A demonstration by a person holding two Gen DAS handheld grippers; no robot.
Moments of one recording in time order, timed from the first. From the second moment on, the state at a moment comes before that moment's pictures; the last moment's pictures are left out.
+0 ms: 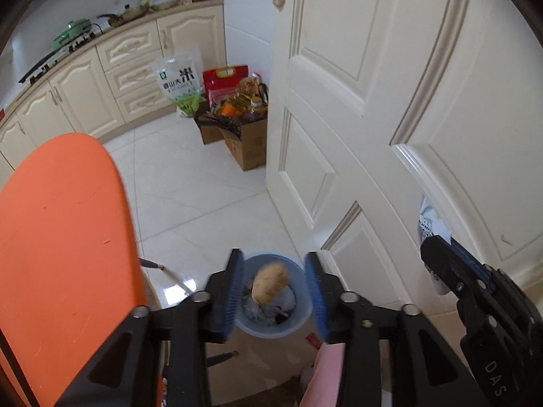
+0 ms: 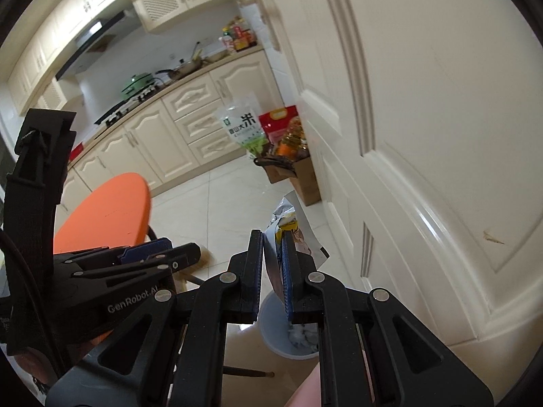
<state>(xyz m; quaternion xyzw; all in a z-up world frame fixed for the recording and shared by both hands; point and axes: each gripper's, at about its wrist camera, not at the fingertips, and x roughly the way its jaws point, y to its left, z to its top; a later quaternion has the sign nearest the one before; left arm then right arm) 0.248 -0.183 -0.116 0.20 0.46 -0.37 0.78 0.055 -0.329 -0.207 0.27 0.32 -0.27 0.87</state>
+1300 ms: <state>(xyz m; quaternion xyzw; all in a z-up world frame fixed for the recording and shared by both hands) 0.239 -0.174 -0.117 0.20 0.46 -0.30 0.81 0.057 -0.306 -0.177 0.24 0.29 -0.26 0.89</state>
